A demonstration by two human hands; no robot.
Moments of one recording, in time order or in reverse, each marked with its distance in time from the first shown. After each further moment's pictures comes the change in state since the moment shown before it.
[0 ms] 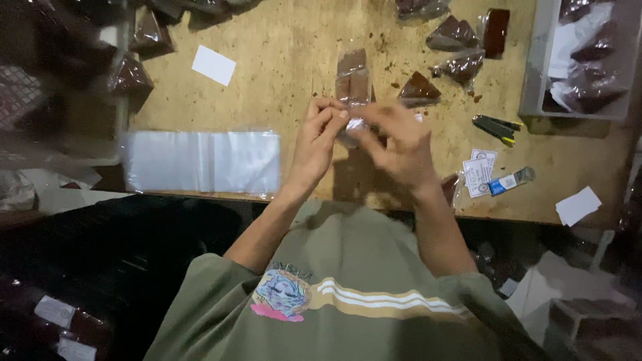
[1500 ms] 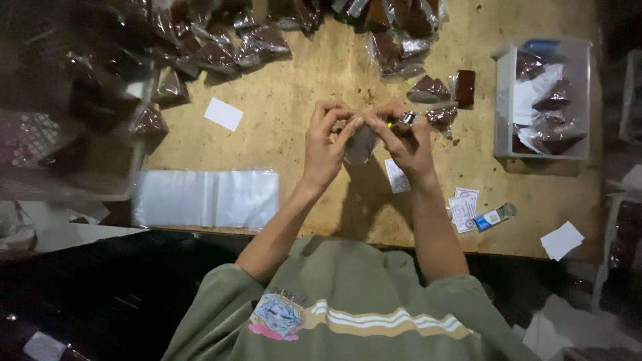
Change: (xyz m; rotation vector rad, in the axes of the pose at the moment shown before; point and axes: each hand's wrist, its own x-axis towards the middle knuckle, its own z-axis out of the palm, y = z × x) left_hand 0.051 0.042 0.027 0.086 0.098 0.299; right_hand 0.035 0.049 -0.016 0.262 0.162 0.205
